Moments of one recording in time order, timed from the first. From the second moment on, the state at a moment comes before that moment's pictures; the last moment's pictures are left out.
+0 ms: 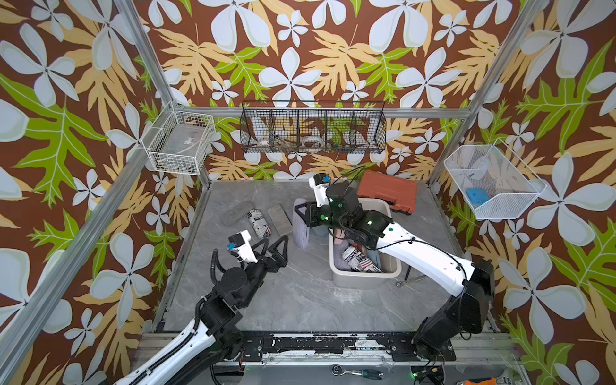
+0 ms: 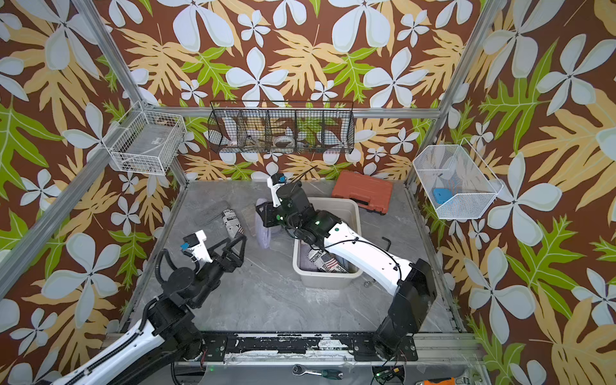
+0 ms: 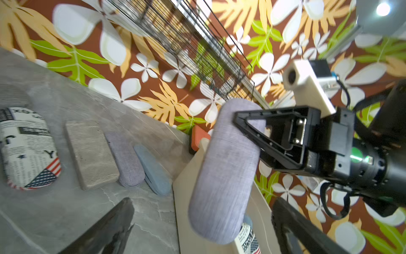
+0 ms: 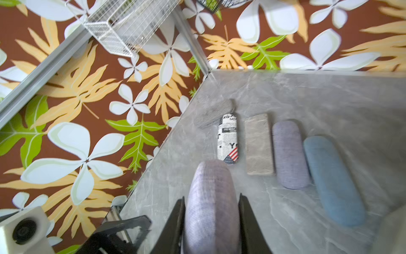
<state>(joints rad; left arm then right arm) -0.71 0.46 0.36 0.13 -0.38 -0.76 0.80 1.62 1.56 -0.34 -0.04 0.50</state>
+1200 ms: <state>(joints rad) -0.71 0.63 0.27 0.08 -0.40 -1.04 0.41 1.66 1.37 -0.54 -0.12 0.38</state>
